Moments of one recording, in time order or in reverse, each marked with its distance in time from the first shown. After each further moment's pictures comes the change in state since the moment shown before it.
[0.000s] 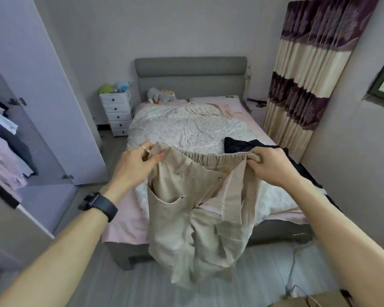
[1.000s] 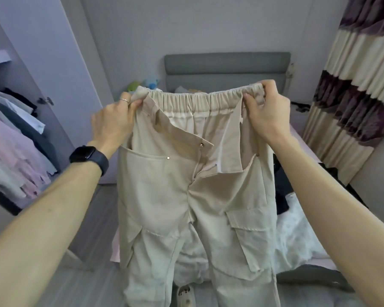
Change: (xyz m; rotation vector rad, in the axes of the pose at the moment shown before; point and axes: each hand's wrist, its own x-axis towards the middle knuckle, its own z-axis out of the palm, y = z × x) left_hand 0.203 -0.071 -0.034 0.600 0.402 0.094; right_hand 0.263 -0.050 0.052 0.461 0.444 -0.075
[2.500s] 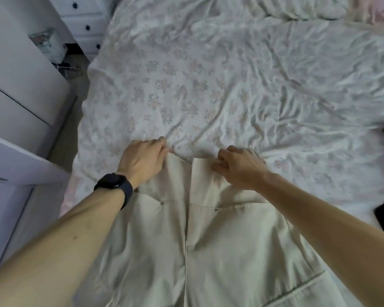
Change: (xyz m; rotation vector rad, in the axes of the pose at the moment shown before) left_hand 0.044 -0.154 0.906 -0.020 -0.852 0.186; right_hand 0.060 0.591 0.699 -0.455 -1.135 0.200
